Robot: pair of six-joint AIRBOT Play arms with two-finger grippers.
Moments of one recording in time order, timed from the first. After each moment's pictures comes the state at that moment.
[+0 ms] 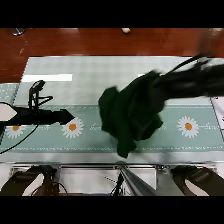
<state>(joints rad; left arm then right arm) -0.04 -0.81 0.63 1.05 -1.10 -1.40 0.42 -0.95 1.23 -0.87 1.19 1.35</state>
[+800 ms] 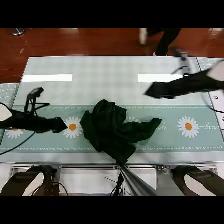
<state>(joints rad) 0.03 -0.81 0.59 1.10 -1.32 -1.39 -0.01 -1.05 1.06 -1.03 1.24 1.42</state>
